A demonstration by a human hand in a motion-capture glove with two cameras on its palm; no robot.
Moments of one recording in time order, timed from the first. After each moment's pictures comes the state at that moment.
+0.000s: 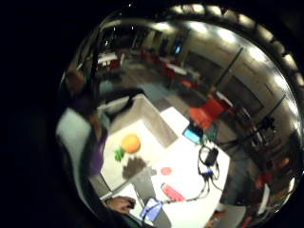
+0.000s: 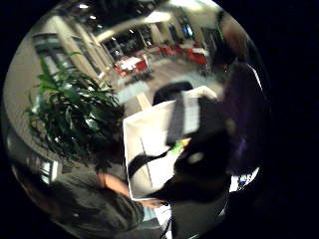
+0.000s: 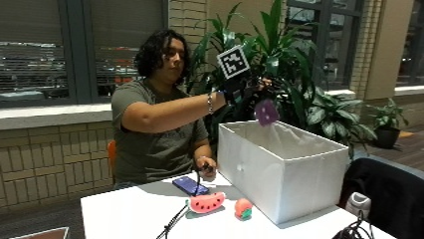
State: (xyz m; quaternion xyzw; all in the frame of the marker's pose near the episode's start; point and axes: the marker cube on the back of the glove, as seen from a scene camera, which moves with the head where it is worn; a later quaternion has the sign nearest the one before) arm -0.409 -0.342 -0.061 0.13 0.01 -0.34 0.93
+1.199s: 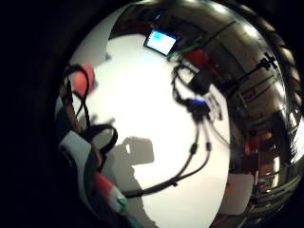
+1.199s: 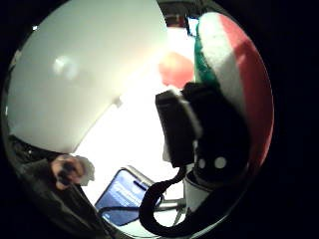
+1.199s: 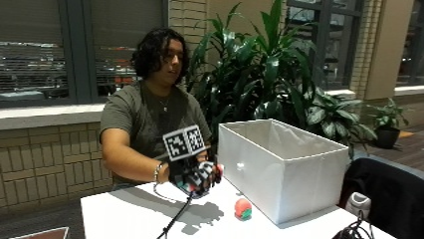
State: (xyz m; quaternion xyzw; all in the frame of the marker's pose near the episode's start) arm -0.156 -0.284 0.139 0.09 0.07 -0.20 0.97
